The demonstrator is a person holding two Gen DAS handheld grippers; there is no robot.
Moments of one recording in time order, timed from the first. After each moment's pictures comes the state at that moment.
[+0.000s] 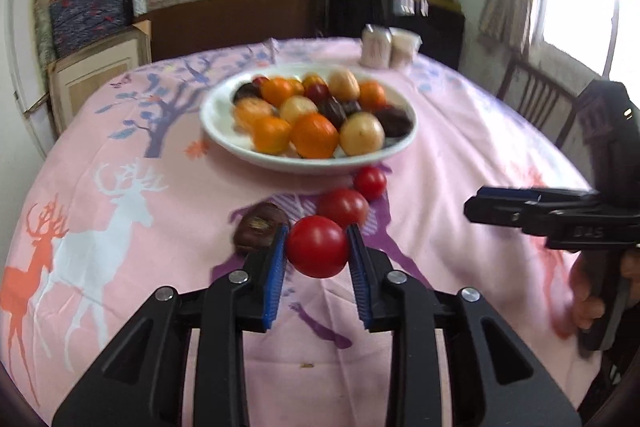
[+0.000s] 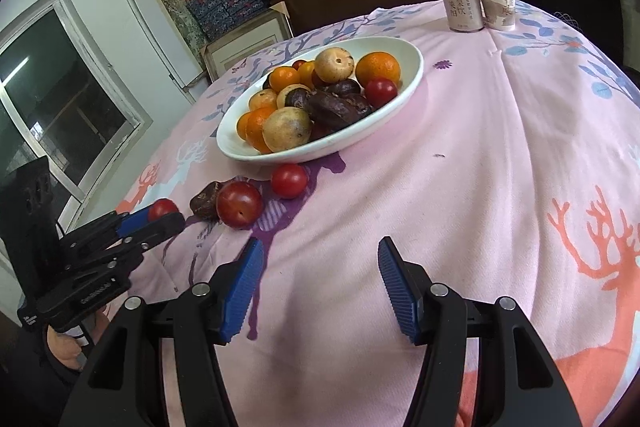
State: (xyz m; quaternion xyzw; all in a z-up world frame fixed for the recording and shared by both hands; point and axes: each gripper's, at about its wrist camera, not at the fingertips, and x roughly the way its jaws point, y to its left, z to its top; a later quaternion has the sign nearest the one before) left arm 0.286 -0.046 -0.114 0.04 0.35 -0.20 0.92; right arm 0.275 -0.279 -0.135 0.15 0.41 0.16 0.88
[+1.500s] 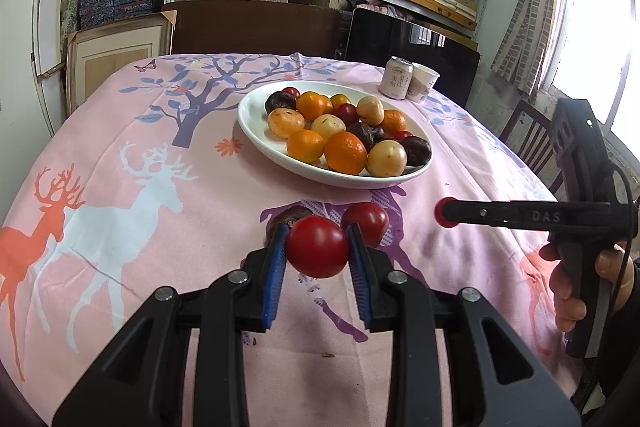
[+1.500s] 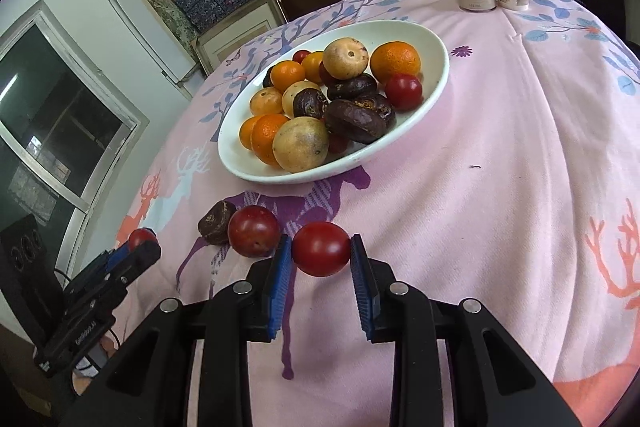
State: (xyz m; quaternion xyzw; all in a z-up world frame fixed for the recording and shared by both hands) left arm 0.285 -0.019 -0.111 -0.02 0.34 -0.20 0.92; right arm 0.297 -0.272 -0.135 0.18 0.45 0.16 0.86
